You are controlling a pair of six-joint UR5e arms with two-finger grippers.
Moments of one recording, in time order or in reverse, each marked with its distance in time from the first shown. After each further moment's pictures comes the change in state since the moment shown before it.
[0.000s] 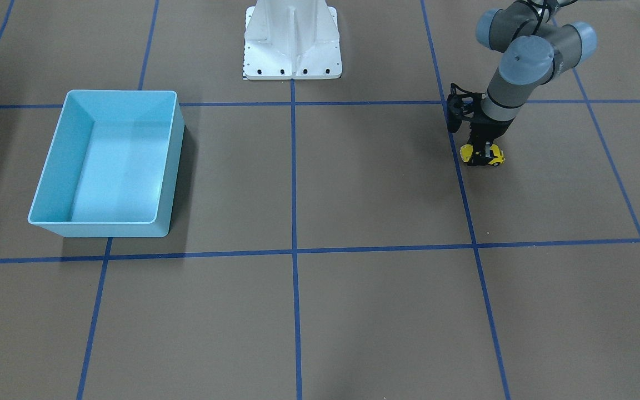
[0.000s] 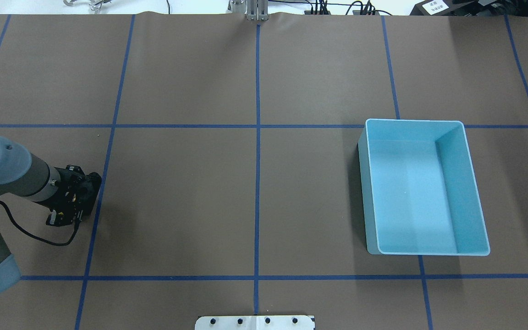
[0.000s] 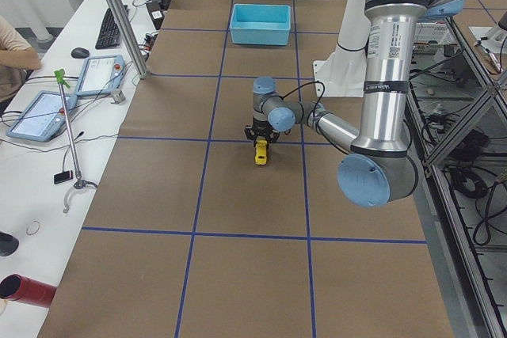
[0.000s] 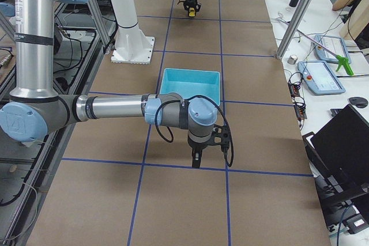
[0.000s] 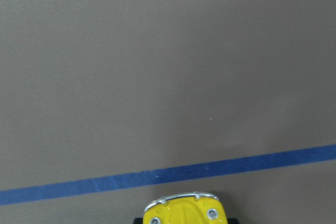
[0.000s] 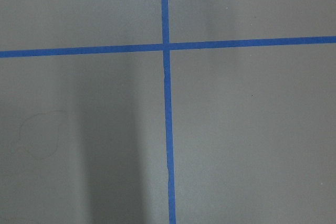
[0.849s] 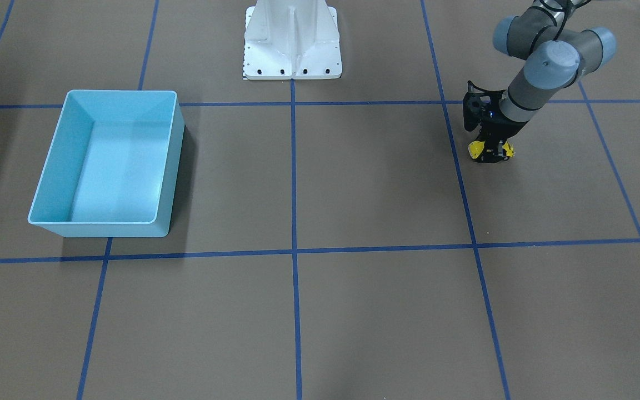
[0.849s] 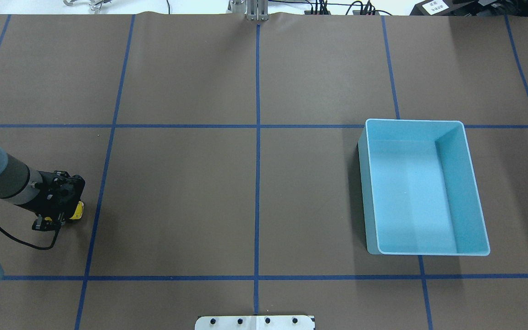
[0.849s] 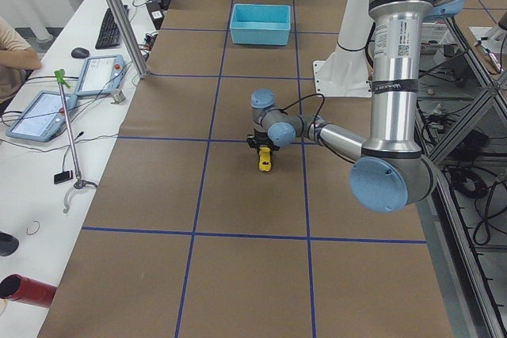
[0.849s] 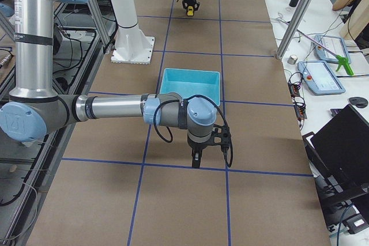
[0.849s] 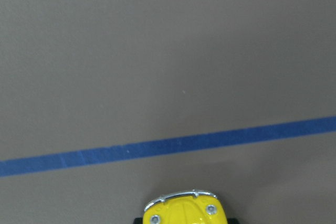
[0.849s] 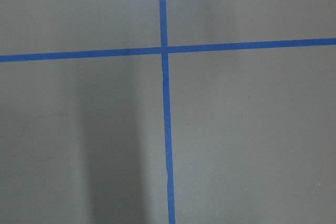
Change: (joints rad) left arm -0.040 0.064 0.049 -0.137 -0.100 0.011; right arm 0.010 -0.001 0.004 0.000 0.003 0.000
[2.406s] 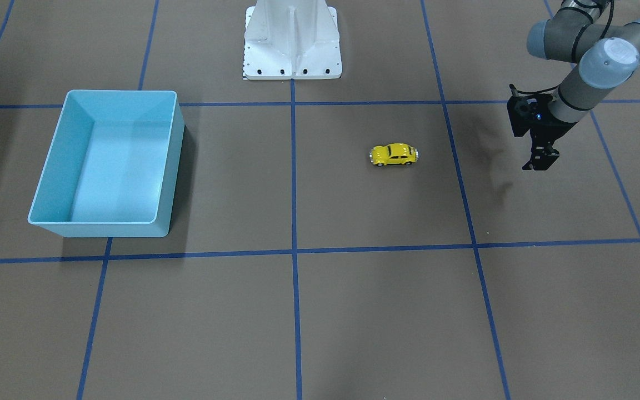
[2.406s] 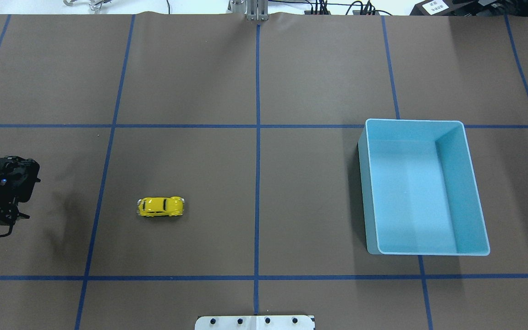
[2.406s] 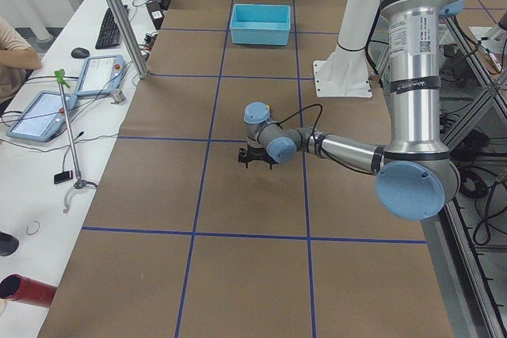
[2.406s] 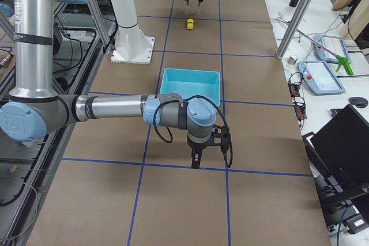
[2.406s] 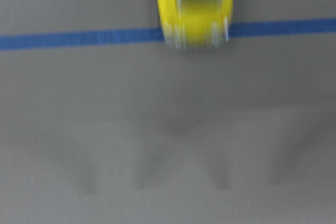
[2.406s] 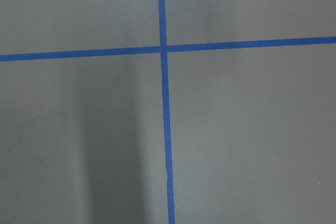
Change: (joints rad) left arm -0.144 0.091 0.018 -0.033 -0.052 0.024; right arm 0.000 -0.001 -0.001 -0.001 0.000 0.000
